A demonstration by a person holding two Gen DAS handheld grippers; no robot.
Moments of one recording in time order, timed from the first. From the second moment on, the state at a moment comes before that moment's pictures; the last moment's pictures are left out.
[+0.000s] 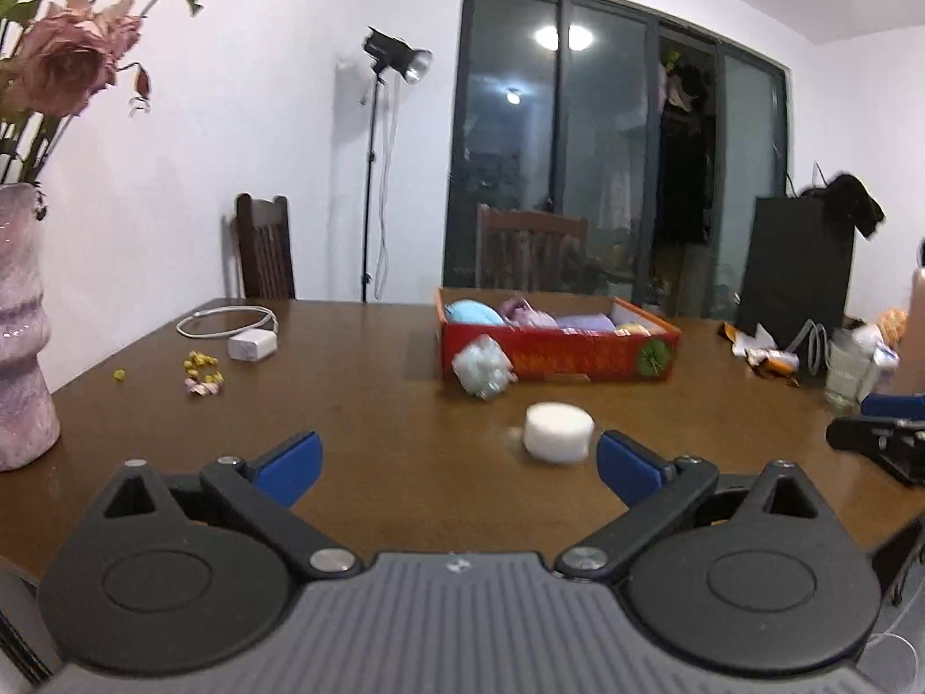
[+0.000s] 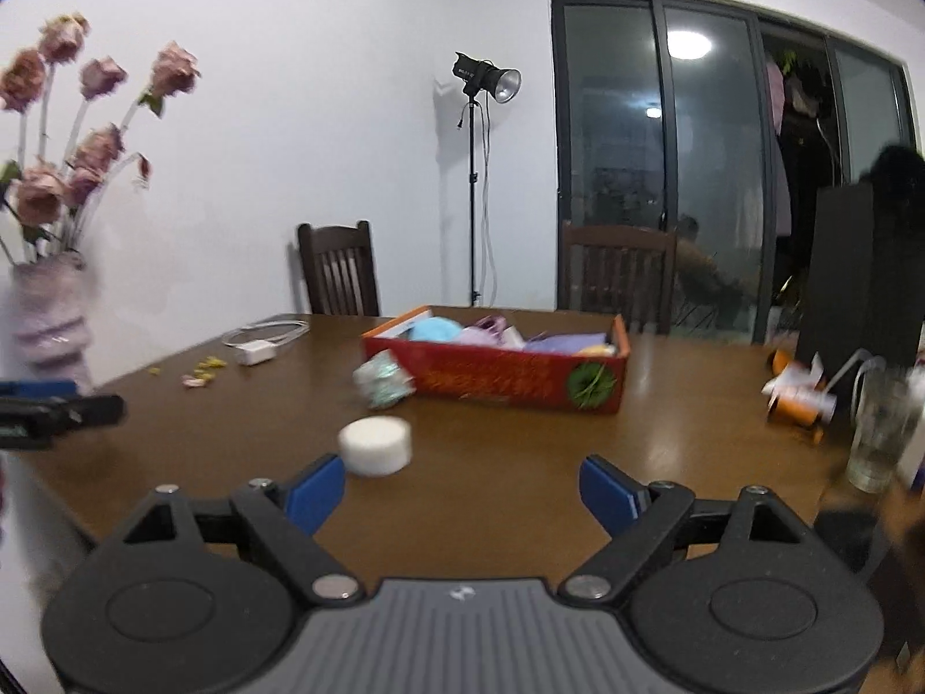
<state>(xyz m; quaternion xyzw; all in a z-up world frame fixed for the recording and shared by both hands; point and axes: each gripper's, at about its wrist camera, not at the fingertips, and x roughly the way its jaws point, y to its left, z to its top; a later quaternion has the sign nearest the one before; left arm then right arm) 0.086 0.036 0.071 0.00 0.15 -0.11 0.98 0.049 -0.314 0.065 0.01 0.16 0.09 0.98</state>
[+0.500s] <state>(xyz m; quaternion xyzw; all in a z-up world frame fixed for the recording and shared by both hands) 0.106 0.028 0.054 -0.01 0.18 -0.10 0.98 0.065 -0.305 0.039 0.02 0.20 0.09 0.98</state>
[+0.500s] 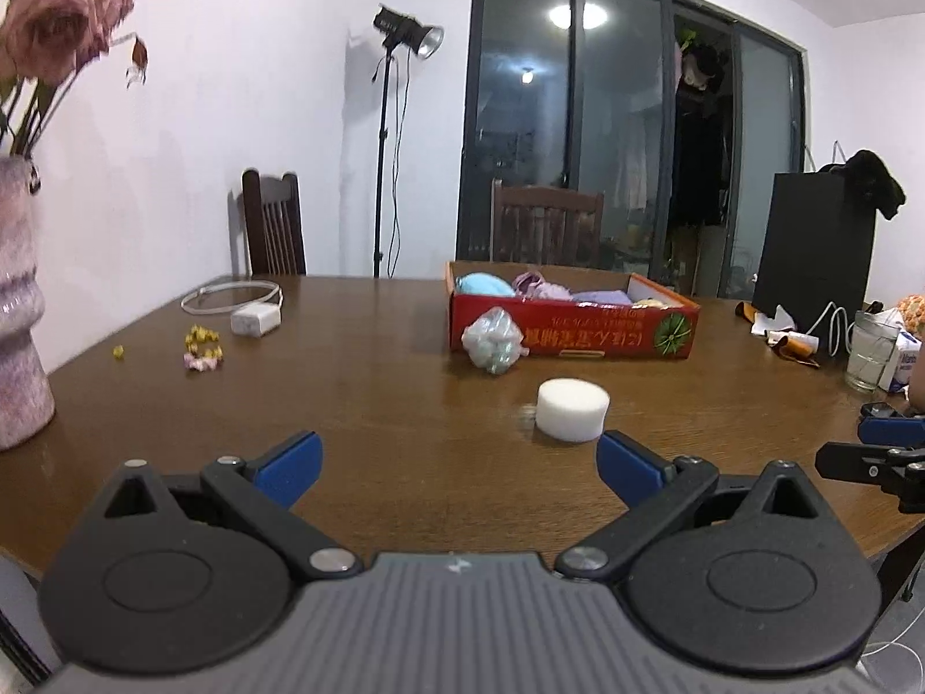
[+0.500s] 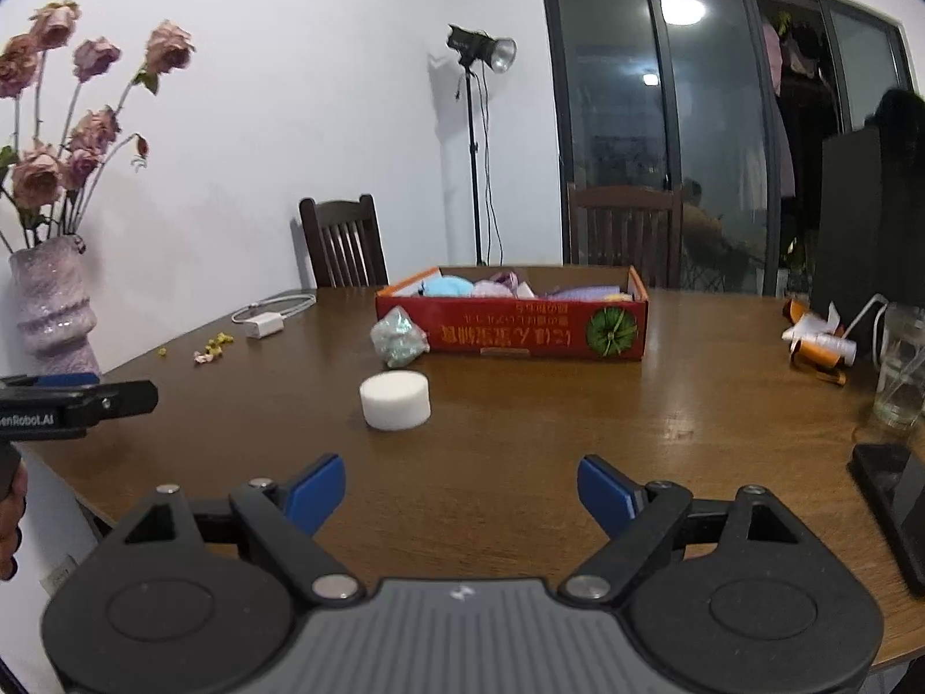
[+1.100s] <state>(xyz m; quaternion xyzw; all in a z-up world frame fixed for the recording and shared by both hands) 0.202 0.032 0.036 -0.03 0.23 -0.07 0.97 0.211 -0.245 0.023 0.00 0.26 0.16 0.95</state>
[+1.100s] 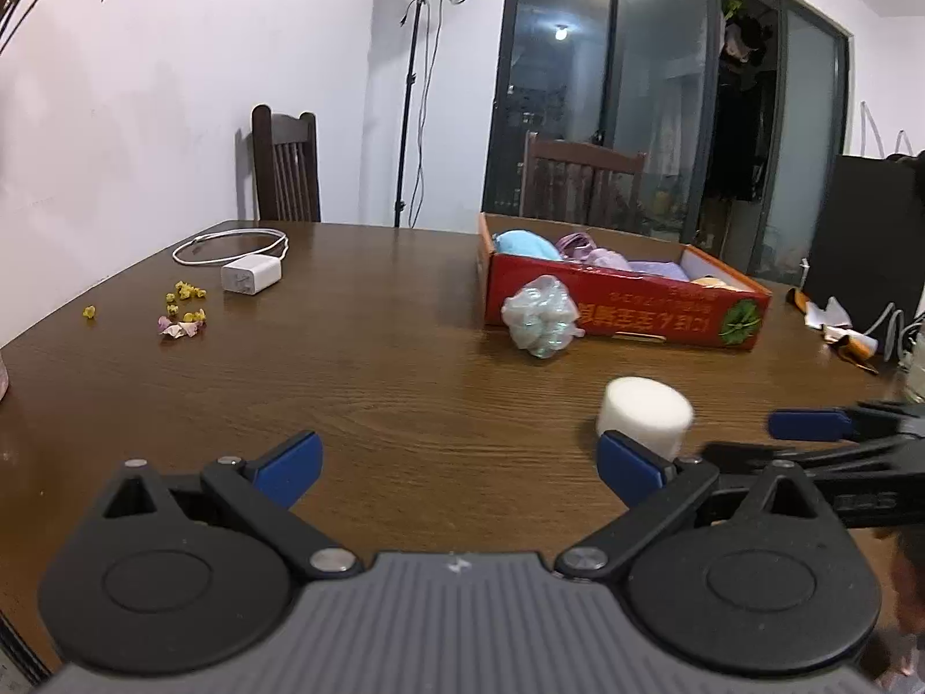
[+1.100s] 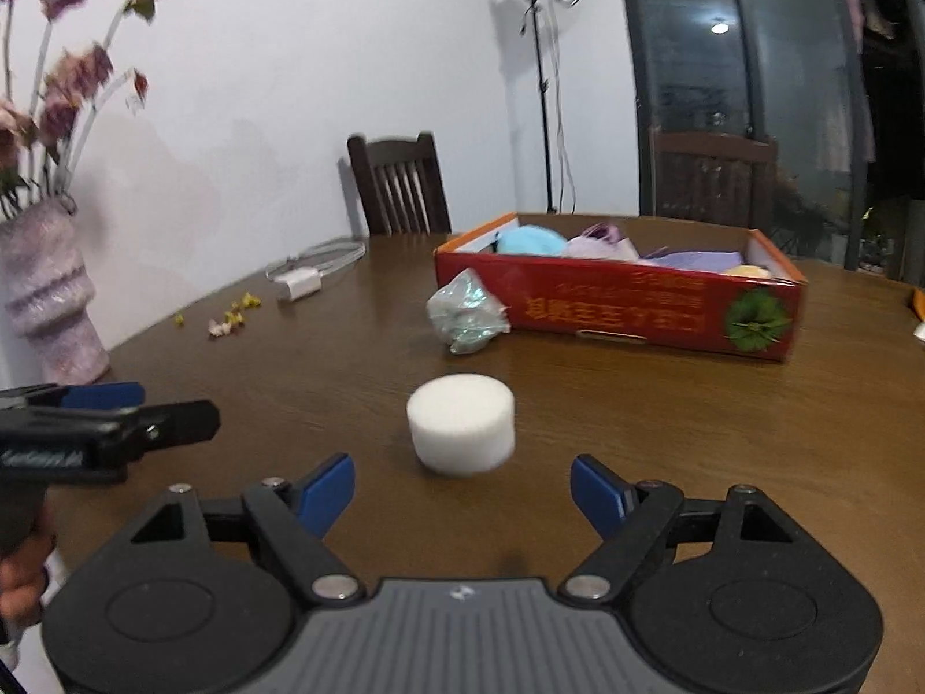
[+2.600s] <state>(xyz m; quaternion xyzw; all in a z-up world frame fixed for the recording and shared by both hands) 0.423 -0.040 0.005 -0.09 0.31 -0.13 0.94 0.359 -0.346 0.001 0.11 0.27 0.13 0.95</state>
